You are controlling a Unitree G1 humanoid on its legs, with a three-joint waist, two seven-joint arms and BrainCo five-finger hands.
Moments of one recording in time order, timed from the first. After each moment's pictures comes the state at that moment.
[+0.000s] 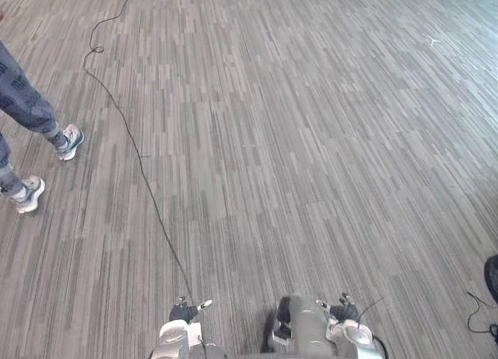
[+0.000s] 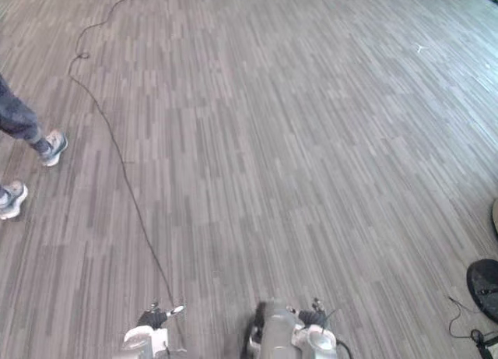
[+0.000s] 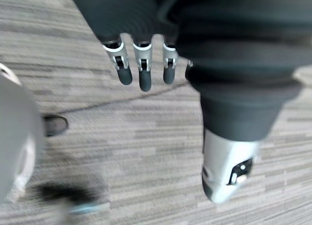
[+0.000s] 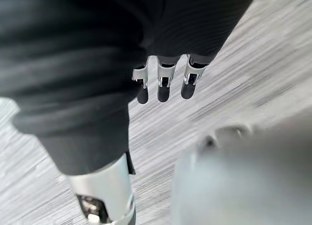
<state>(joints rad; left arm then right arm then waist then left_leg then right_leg) 0.00 0.02 0.17 1.00 0.01 -0.01 0.13 0.02 -0.02 -0.27 0.93 0.04 -0.03 -0.17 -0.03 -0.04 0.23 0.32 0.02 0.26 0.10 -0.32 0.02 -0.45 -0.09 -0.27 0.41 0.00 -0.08</state>
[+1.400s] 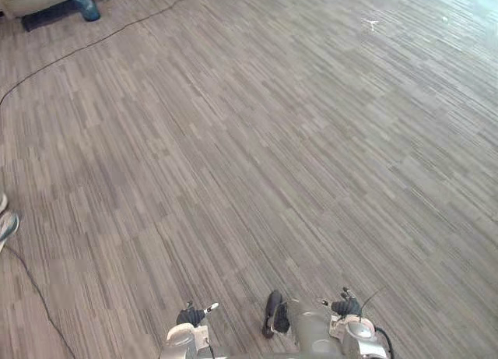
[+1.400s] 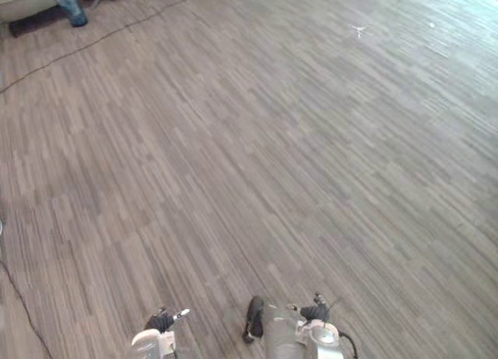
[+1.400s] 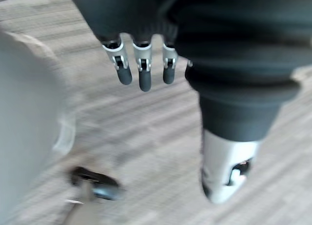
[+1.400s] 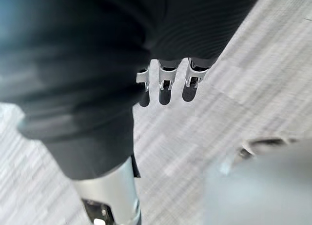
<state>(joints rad) 0.03 -0.01 0.27 0.91 0.02 -0.01 0.12 0.02 0.00 -0.19 0.90 -0.02 0.00 -0.16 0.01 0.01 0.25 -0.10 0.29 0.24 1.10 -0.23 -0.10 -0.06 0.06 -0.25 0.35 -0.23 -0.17</state>
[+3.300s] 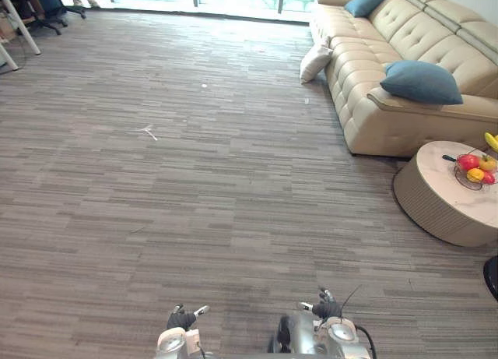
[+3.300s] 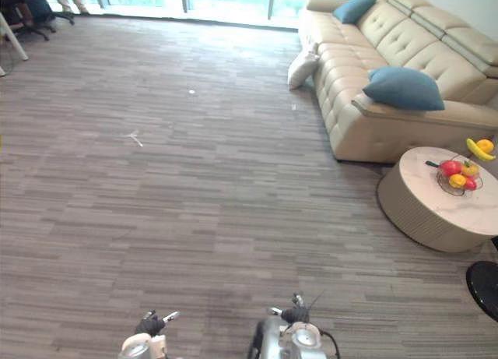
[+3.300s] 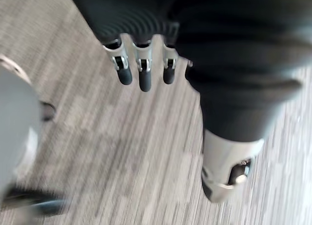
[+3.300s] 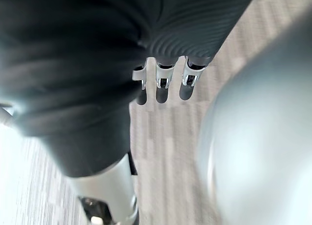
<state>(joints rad) 0.02 0.00 0.19 0.99 0.00 -0.03 0.13 0.03 0.02 -0.17 0.88 -0.08 -0.01 -0.14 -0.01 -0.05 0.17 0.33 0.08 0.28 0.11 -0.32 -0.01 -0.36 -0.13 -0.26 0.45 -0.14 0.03</state>
